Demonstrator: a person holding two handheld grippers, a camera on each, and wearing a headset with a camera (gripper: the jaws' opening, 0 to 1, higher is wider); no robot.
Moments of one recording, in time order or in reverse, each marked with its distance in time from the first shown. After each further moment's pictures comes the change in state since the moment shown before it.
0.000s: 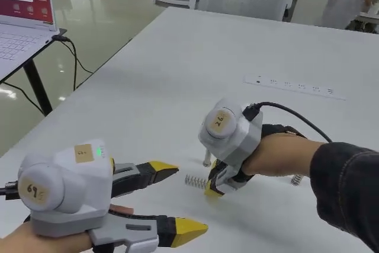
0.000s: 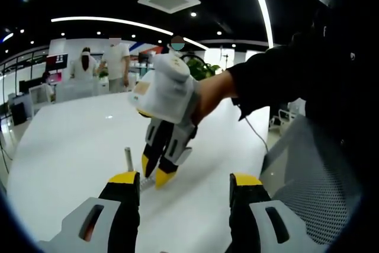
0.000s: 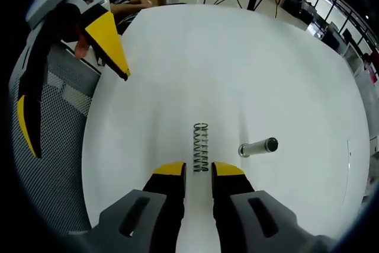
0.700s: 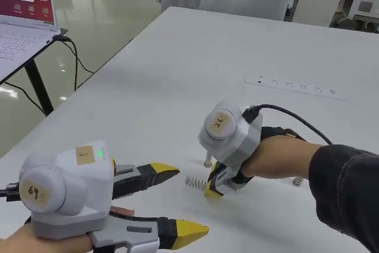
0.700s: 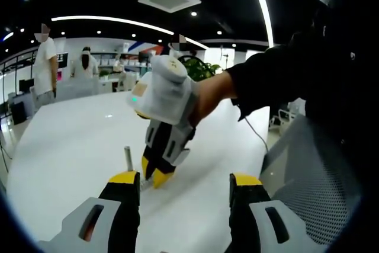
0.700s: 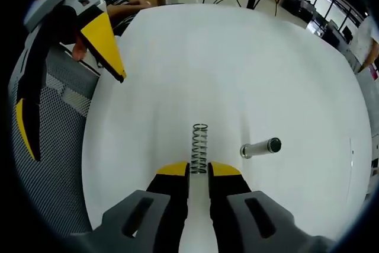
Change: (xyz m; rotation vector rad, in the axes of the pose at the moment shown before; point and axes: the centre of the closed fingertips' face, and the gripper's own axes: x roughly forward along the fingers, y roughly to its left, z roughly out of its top) left arm 0.002 -0.002 -0.001 -0.004 0.004 -0.001; right arm 0.003 0.000 -0.001 0.016 -0.005 0.010
